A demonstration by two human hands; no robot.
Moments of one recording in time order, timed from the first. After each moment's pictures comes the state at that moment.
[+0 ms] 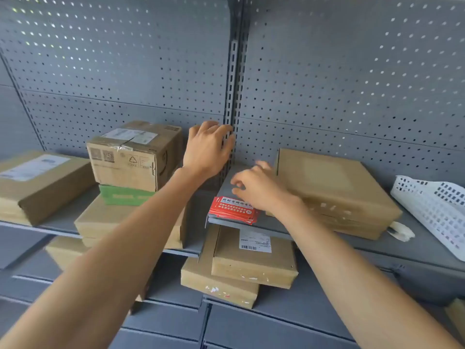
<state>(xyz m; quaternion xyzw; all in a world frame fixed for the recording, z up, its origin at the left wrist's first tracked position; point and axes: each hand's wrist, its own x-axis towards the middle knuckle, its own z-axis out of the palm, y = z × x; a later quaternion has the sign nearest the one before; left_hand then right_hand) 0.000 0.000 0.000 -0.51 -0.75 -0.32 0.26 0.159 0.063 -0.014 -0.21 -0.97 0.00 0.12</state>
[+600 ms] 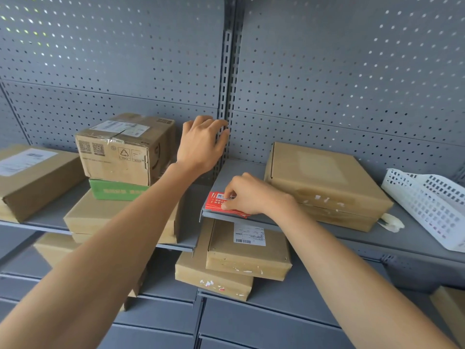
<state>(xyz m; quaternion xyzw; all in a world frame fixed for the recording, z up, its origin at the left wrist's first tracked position) -0.001 0.000 -0.005 -0.53 -0.74 -0.34 0.25 0.168 0.044 -0.017 -0.23 -0.97 0.10 -0.01</state>
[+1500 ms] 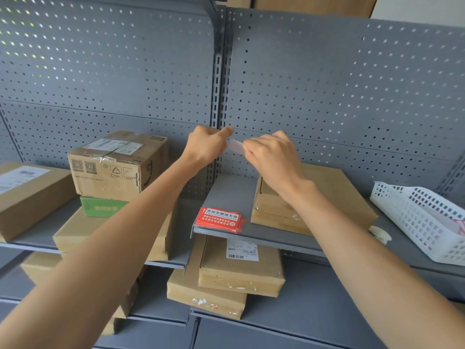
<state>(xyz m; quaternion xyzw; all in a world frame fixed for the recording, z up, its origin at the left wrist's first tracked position) 0.032 0.005 0.053 -0.42 -0.72 -0.55 -0.08 0.188 0.098 0.043 -0.13 -0.89 -0.20 0.40</state>
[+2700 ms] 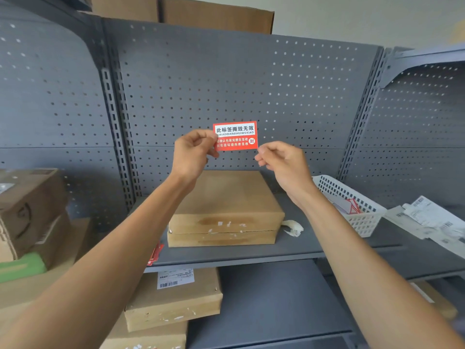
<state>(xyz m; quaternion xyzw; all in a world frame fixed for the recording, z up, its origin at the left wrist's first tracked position) 0.158 0.124 0.060 -0.47 -0.52 -0.69 -0.20 0.368 0.174 0.060 -0.33 -0.72 0.35 0.50</state>
